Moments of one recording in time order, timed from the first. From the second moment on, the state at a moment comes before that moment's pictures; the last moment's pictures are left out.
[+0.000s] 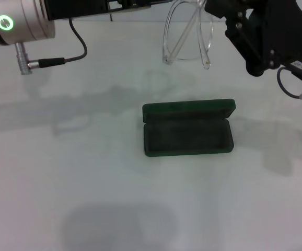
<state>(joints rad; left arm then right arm) -0.66 -2.09 0.96 0.94 1.52 1.64 -2.21 0.59 2.03 -1.33 -0.50 -0.85 -1.80 0.69</state>
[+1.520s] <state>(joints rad) -0.66 -2.08 0.99 0.94 1.54 1.63 -2.22 0.57 2.03 -1.33 -0.44 -0.71 -1.84 0.65</state>
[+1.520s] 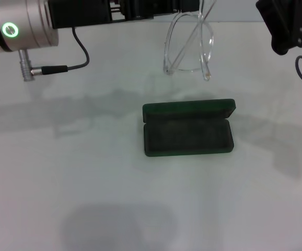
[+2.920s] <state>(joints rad) -0.66 -2.08 1.01 0.94 1.54 1.64 -2.22 0.58 2.03 -1.37 -0.42 -0.66 -1.79 0.59</state>
